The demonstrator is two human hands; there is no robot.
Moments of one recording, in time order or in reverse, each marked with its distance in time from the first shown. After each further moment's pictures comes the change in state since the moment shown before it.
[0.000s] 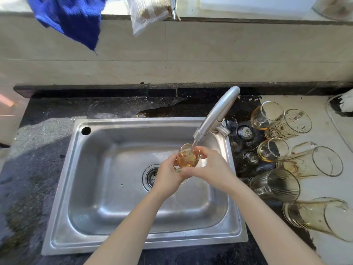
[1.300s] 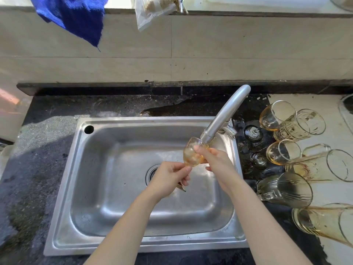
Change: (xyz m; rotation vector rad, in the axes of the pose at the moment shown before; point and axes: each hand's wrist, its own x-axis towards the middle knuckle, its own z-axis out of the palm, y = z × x) left_hand -0.003 0.009 -0.022 -0.017 -0.172 -0.162; right_hand 0.026 0.010 0.013 0.507 0.053 0.283
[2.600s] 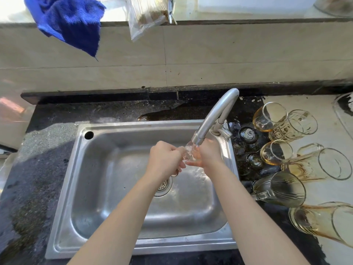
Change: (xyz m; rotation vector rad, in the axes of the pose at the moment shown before) left_hand -0.001 0.068 0.004 0.305 0.330 0.056; right_hand 0.027 -0.028 0.016 0.347 0.105 0.175
